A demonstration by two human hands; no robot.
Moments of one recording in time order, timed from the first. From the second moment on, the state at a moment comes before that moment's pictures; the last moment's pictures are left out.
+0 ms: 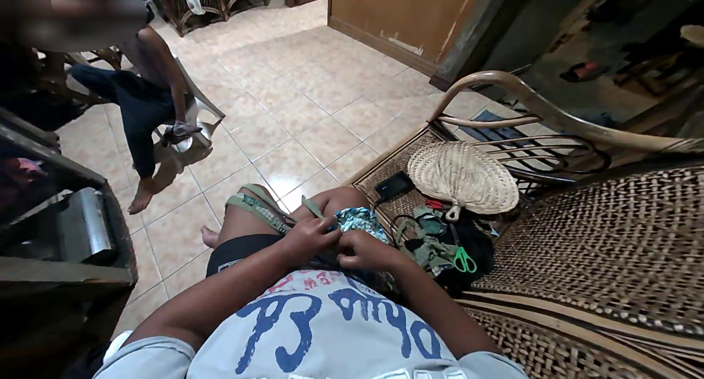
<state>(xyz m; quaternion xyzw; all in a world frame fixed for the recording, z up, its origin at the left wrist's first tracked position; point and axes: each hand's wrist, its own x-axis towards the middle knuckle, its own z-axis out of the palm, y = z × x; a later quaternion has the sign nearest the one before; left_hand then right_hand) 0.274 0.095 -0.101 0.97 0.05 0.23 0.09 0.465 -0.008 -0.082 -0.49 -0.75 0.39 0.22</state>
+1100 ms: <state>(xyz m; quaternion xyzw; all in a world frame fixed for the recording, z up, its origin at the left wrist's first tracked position) 0.275 0.101 -0.098 0.68 0.29 0.13 0.66 0.485 -0.010 -0.068 -0.63 -0.51 0.33 0.49</state>
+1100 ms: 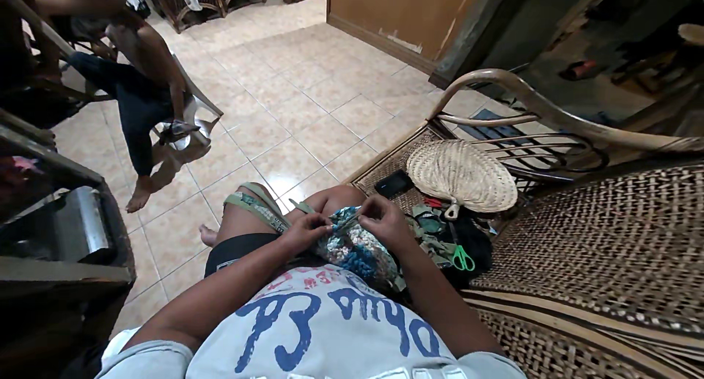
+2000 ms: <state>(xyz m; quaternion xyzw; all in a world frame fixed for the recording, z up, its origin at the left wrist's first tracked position) 0.267 0.123 -0.100 0.76 0.30 0.05 0.57 0.587 -0.094 0.002 -0.76 -0.51 0.06 0.41</state>
